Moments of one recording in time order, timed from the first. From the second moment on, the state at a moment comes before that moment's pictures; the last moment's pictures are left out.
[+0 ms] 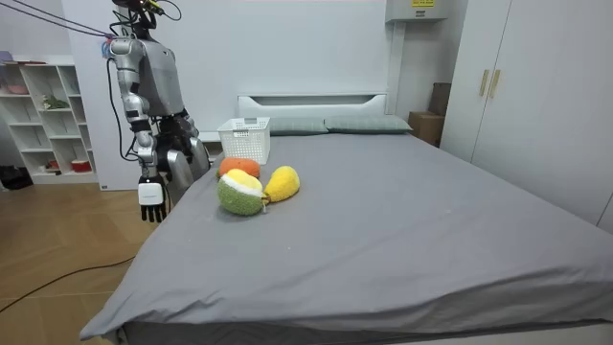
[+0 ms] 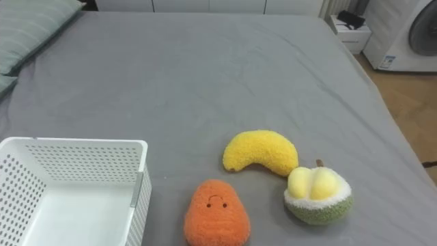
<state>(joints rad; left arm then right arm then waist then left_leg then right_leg) 0.22 0.17 0.07 1.12 0.25 0.25 0.10 0.10 -0.20 0.07 1.33 -0.15 0.25 0.11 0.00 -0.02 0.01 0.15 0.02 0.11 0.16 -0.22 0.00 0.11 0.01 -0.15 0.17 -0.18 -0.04</state>
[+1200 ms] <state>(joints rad) 0.27 0.18 0.24 1.06 0.28 0.26 0.13 0.19 -0.22 -0.23 1.32 0.24 0.26 -0.08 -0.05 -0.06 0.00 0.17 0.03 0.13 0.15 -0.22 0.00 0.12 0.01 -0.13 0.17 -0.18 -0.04</state>
